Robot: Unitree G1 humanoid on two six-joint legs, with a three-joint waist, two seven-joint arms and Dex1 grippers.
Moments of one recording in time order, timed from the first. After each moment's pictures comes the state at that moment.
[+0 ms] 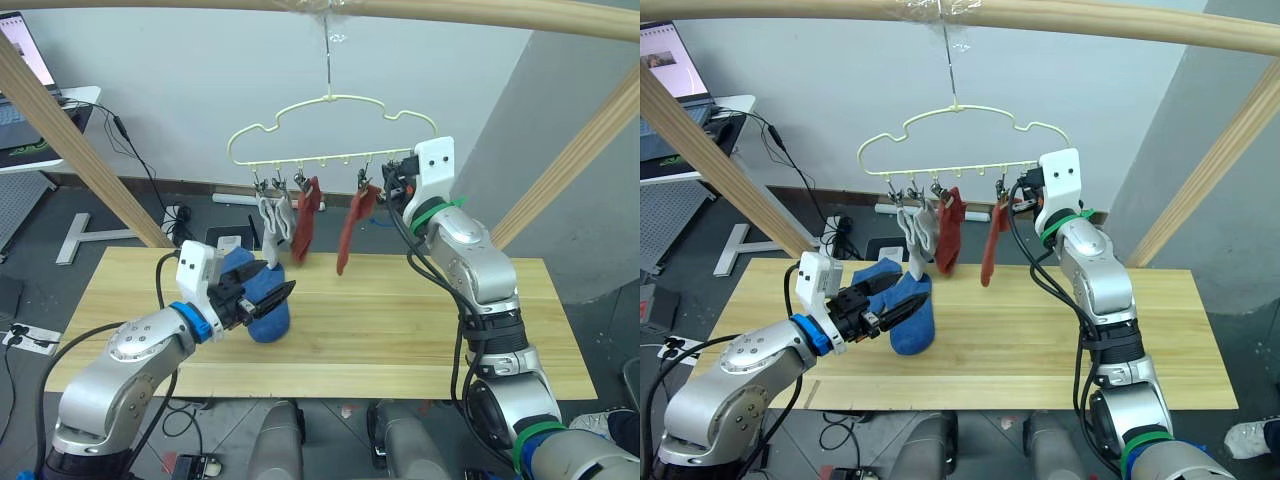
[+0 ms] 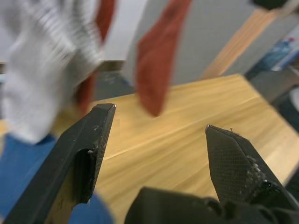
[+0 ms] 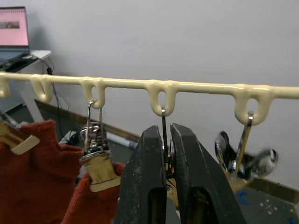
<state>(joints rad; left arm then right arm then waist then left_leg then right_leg) 0.00 0.63 0.10 -0.44 -0.53 0.55 -0.51 -0.73 -0.13 0.01 0.01 0.16 0.56 0.21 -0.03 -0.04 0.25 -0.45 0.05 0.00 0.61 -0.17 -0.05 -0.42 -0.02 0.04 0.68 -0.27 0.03</state>
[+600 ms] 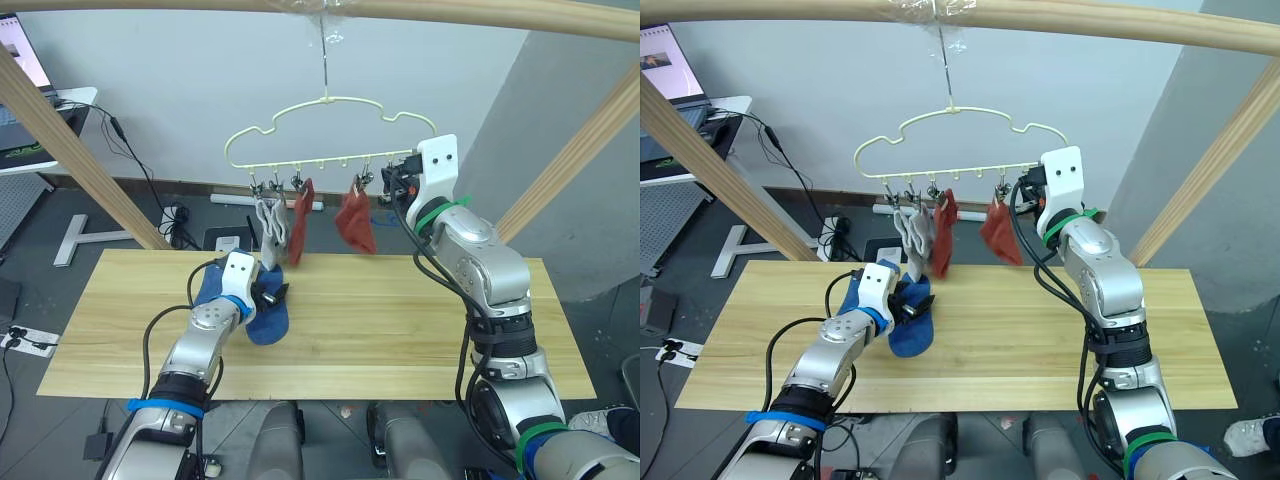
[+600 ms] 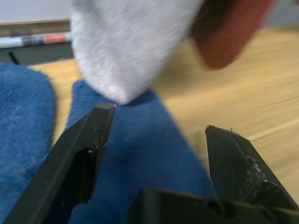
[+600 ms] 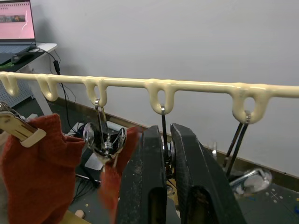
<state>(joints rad) -0.40 0.41 -0.10 0.50 -0.05 0.18 -0.40 -0.72 -0.14 0.00 -0.10 0.18 0.69 0.19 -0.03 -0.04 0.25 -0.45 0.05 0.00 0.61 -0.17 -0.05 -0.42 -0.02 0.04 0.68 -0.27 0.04</state>
